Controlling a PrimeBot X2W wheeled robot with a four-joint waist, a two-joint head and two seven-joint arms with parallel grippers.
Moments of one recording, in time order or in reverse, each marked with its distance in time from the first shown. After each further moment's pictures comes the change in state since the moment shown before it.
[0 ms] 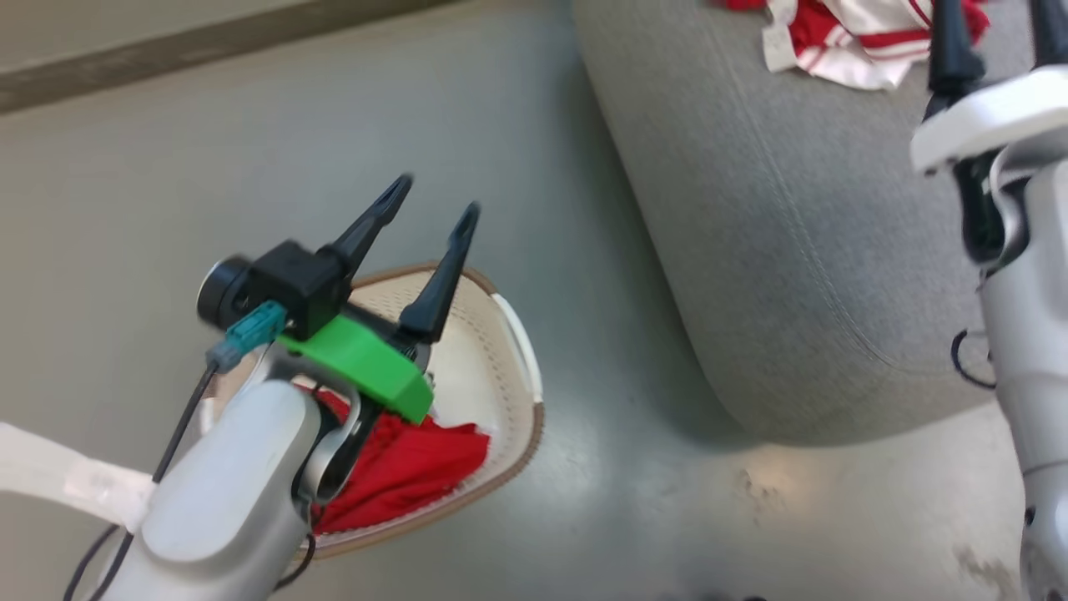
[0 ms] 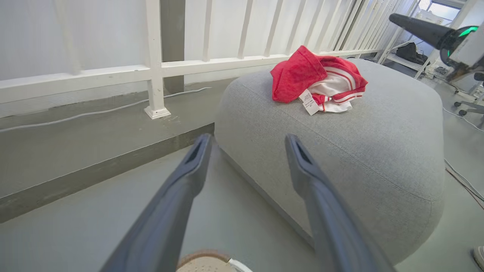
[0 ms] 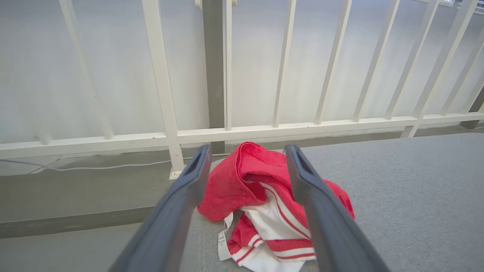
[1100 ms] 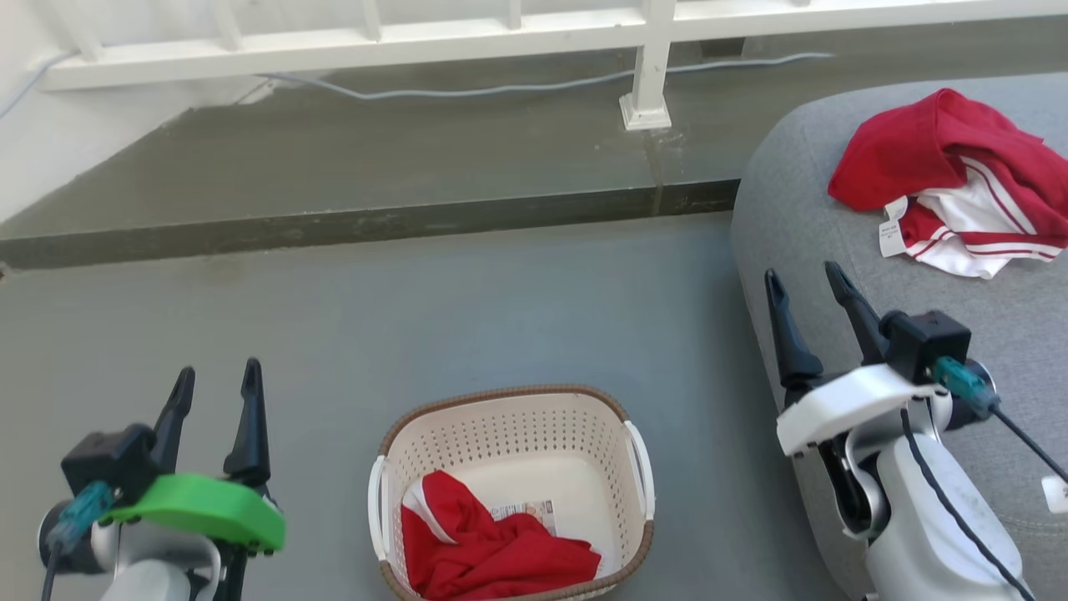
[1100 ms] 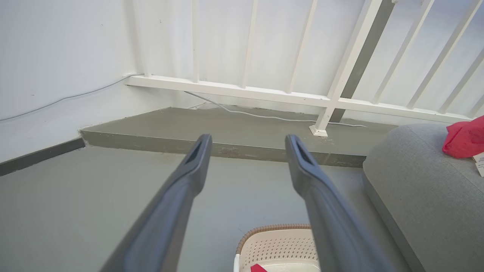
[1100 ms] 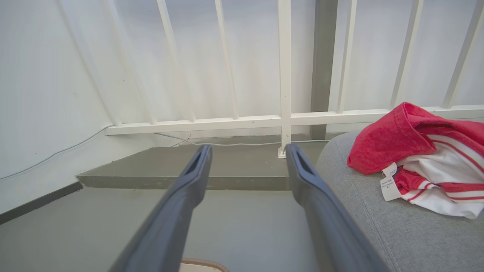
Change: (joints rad) left arm 0.443 0.032 0.377 0.011 -0.031 0.135 -0.026; right arm 0.519 0.151 0.096 -0.201 -0.028 -0.024 0.000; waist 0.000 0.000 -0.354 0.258
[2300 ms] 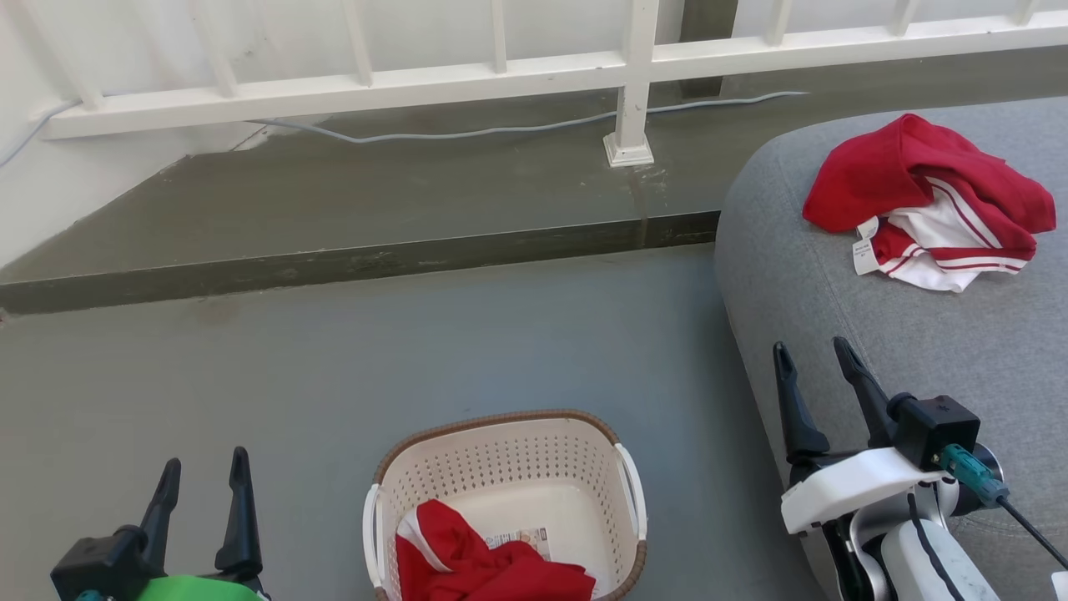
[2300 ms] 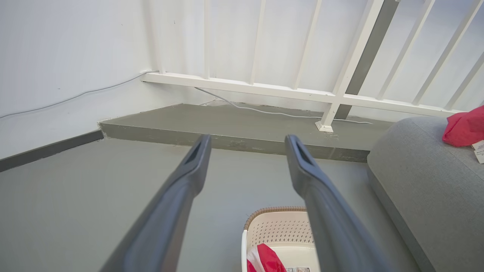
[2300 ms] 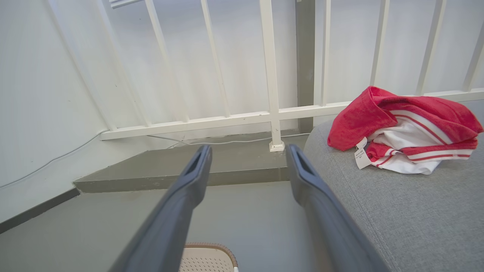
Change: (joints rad) left arm 0.260 -0.047 0.130 -0.146 0.105 0.009 0.000; right arm 0.216 0.007 0.013 -0.171 0.022 -0.060 0.000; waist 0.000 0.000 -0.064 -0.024
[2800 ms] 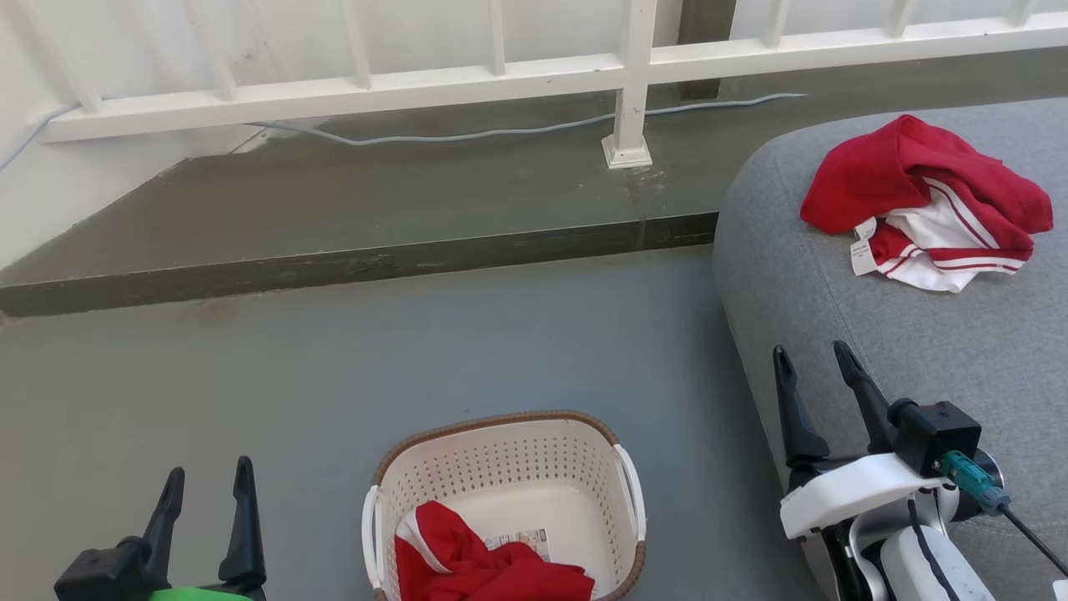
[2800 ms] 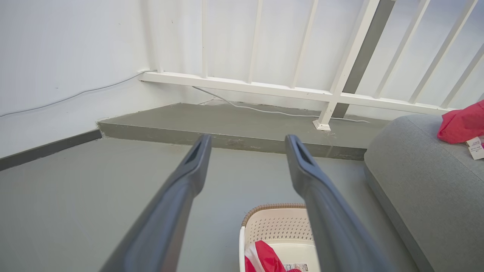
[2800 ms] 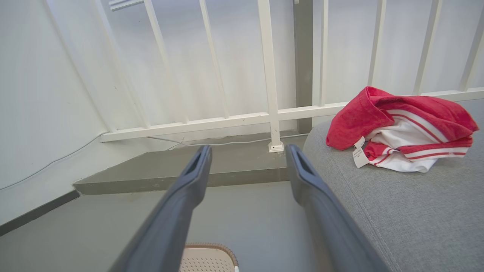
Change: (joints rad) left arm 0.034 -0.011 0.008 -0.027 0.016 -0.002 0.000; right arm 0.023 0.003 0.004 -0.025 0.002 -0.010 0.000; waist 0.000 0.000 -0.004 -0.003
